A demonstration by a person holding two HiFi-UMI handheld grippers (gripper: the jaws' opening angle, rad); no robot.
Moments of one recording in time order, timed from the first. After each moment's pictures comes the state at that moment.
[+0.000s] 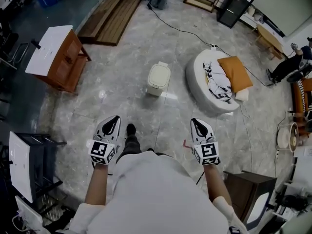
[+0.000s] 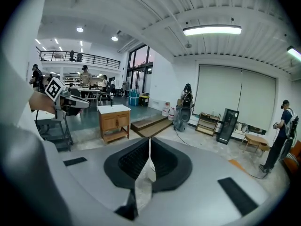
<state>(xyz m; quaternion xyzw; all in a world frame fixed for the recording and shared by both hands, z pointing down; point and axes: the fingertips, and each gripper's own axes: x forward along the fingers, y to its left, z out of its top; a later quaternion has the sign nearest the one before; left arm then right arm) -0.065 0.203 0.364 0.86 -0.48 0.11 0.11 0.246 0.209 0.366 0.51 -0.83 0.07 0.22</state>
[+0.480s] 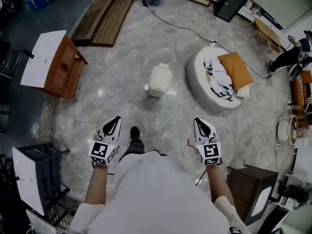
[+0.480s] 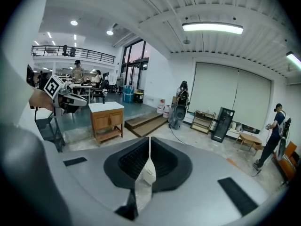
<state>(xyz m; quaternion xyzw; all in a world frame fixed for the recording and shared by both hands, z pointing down) -0.108 0.124 0.372 0.88 -0.44 0.12 0.11 0.211 0.149 0.366 0.54 -0.80 0.07 0.24</state>
